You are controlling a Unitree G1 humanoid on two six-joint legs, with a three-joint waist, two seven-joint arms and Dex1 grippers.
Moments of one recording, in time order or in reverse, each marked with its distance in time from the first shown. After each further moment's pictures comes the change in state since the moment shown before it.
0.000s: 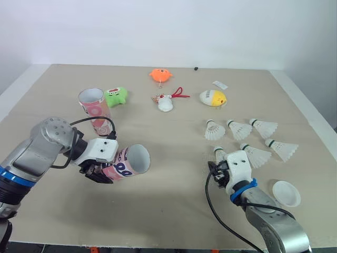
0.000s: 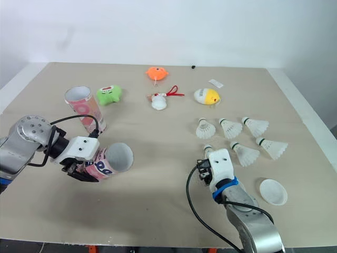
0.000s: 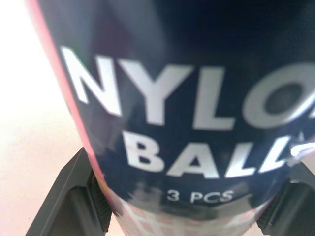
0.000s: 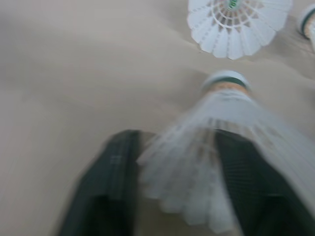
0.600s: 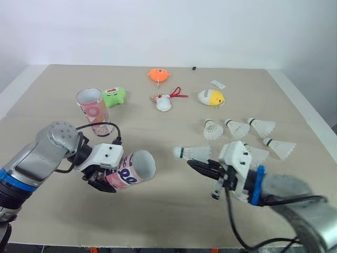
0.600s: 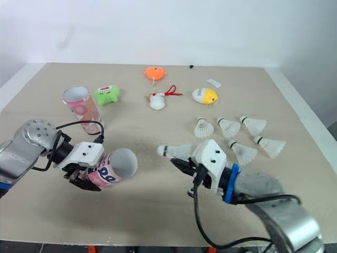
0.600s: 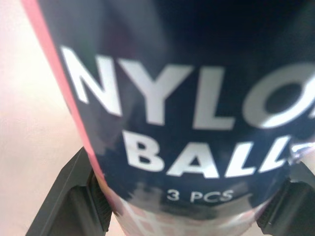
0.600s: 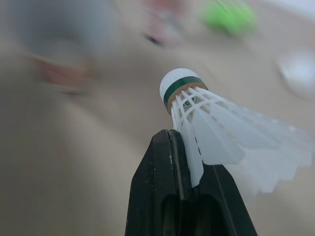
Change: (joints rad) left arm -0.011 0.011 -0.042 -0.071 -0.024 0.097 -0.040; right arm -0.243 -0.360 -0.110 -0.223 0.394 -0.014 0.627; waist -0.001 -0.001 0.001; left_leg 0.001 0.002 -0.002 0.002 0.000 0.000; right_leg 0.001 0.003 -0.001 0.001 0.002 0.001
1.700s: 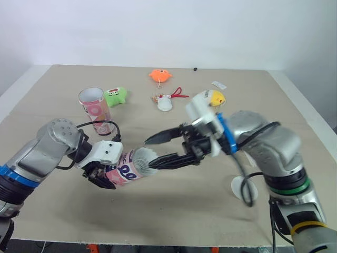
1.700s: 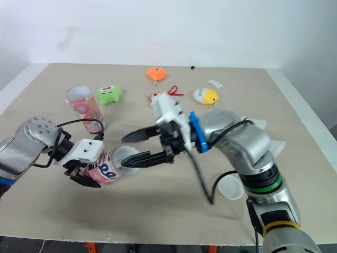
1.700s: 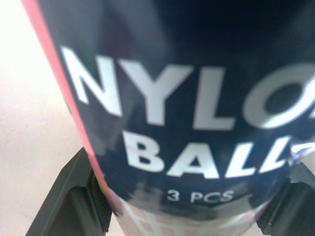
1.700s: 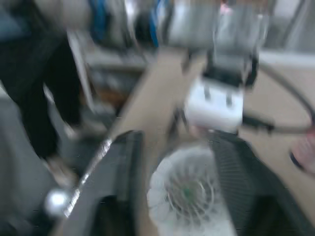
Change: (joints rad) left arm -0.020 -0.016 -0.011 0.048 0.006 -0.015 0.018; right arm -0.667 0.202 0.241 0.485 0.184 0.077 0.436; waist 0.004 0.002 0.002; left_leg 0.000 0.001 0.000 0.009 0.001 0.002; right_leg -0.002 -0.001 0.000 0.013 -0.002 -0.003
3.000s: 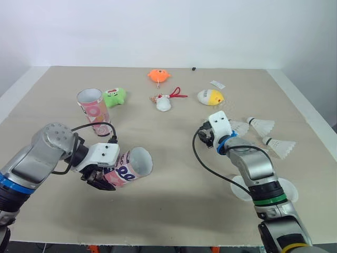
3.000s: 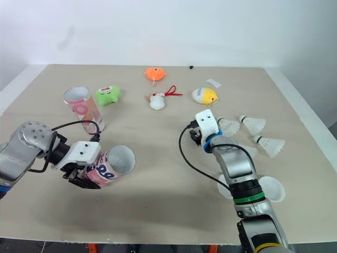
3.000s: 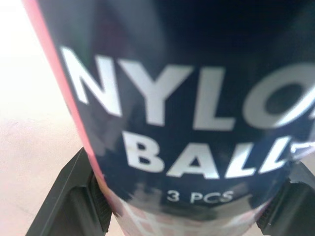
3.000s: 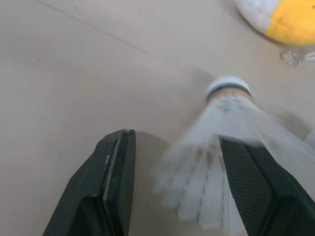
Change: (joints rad) left arm 0.089 0.008 0.075 -0.046 -0.017 0.019 0.033; right arm 0.217 0.177 -0.022 0.466 -0.751 -0.088 -0.896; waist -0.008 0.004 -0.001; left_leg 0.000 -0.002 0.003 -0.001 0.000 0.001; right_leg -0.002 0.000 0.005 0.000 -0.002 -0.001
